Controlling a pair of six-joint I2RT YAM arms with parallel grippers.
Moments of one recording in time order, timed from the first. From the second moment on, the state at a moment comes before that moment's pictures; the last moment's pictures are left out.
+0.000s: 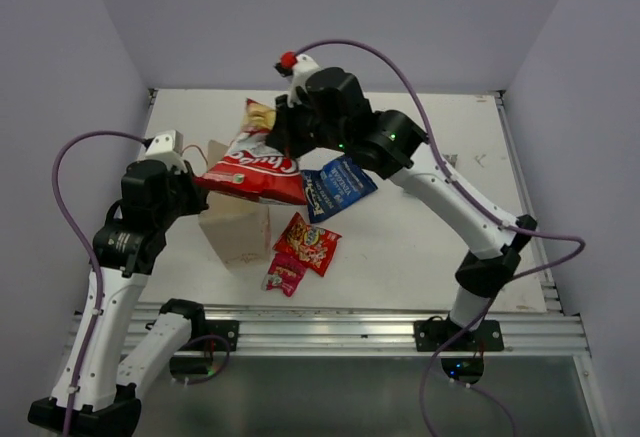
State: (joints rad) left arm -0.17 0.77 1.03 -0.78 -0.02 -0.33; right arm 0.91 1.71 2.07 -0.81 0.02 0.37
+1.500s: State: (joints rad) left arm -0.18 0.71 1.02 -0.79 0.01 -0.33; right arm 1.09 1.68 1.76 -0.53 0.03 0.88
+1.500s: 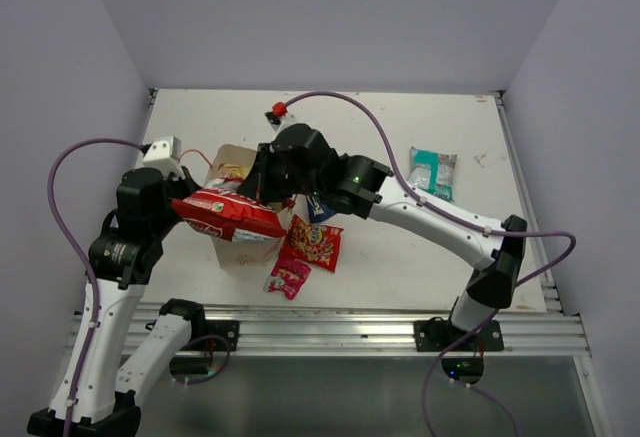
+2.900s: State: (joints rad) left arm -0.18 0.69 1.02 -0.82 -0.06 -0.32; right arm 1.06 2.05 2.34 -0.69 0.19 0.69
